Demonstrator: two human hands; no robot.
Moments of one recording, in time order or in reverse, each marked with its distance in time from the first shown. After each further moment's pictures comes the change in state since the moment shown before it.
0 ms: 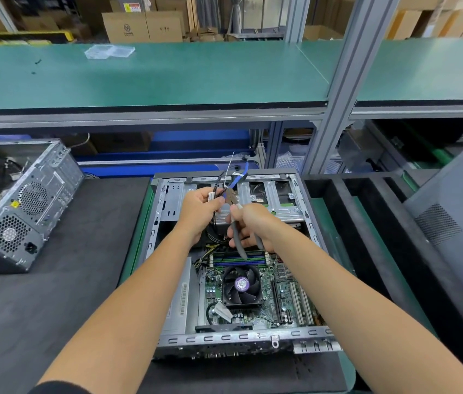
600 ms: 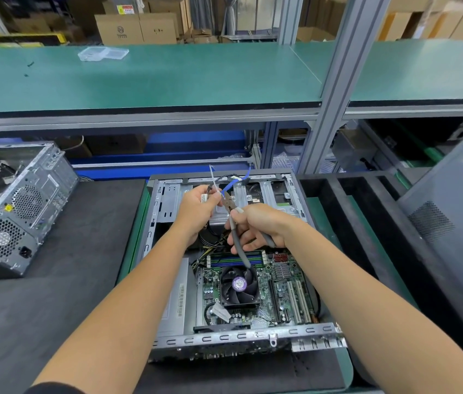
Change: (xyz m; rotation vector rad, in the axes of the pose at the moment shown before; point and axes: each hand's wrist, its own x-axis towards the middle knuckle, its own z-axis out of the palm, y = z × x) left_hand 0.002 0.002 0.000 0.118 -0.027 0.059; right_hand -0.014 -0.007 -0.019 -0.120 -0.166 0.065
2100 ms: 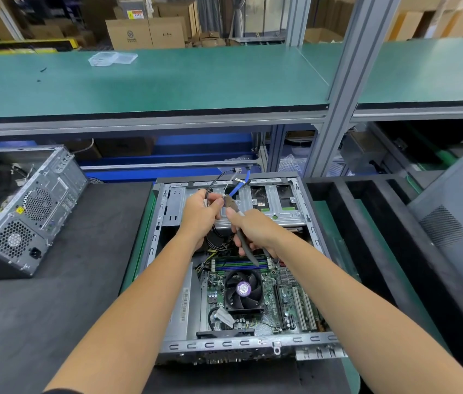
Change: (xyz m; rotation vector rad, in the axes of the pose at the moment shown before) left_hand -0.001 -0.001 0.004 -0.007 0.099 -0.043; right_hand 0.019 0.011 0.013 -0.133 0.182 -0.176
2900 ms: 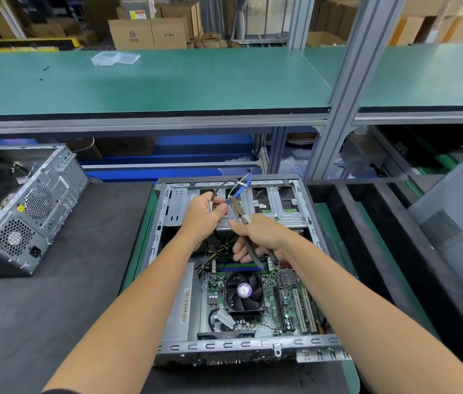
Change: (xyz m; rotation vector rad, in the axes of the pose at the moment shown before) left_hand -0.002 -0.001 -0.006 0.139 -0.087 0.048; right_hand 0.000 0.008 -0.007 0.136 -0.132 0.038
